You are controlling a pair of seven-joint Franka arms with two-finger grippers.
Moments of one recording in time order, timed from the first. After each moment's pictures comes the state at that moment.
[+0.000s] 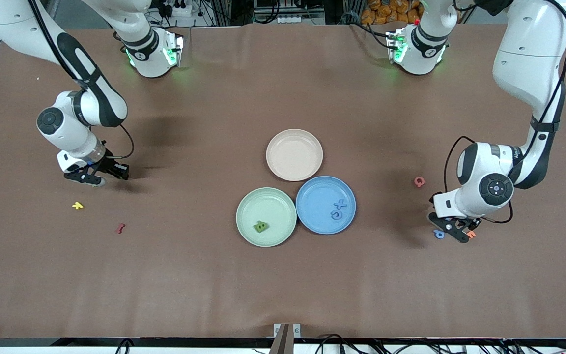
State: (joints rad) left arm -0.02 0.62 -0.04 -1.82 0.24 2.38 0.48; right arm -0.28 0.32 0.14 -2.49 -0.10 2.87 0.15
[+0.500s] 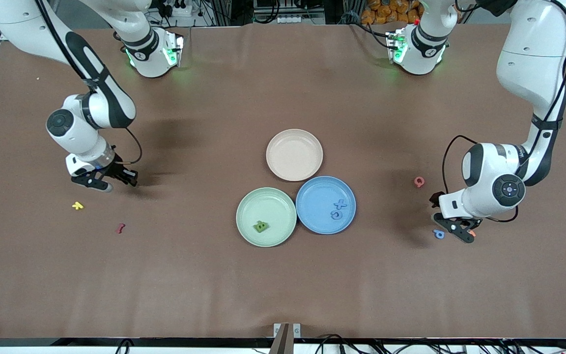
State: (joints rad) left arm 0.00 0.62 -0.04 -1.82 0.13 2.38 0.56; right arm -0.22 0.32 0.19 -2.43 -0.10 2.87 0.35
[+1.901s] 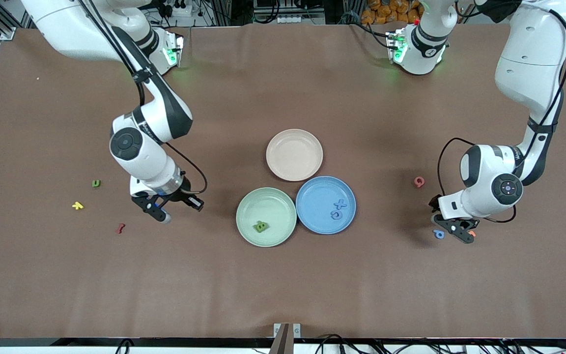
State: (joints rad) left arm 0.02 0.65 -0.05 -1.84 0.11 2.47 0.56; right arm 0.09 0.47 0.32 -1.86 -0.10 2.47 1.05
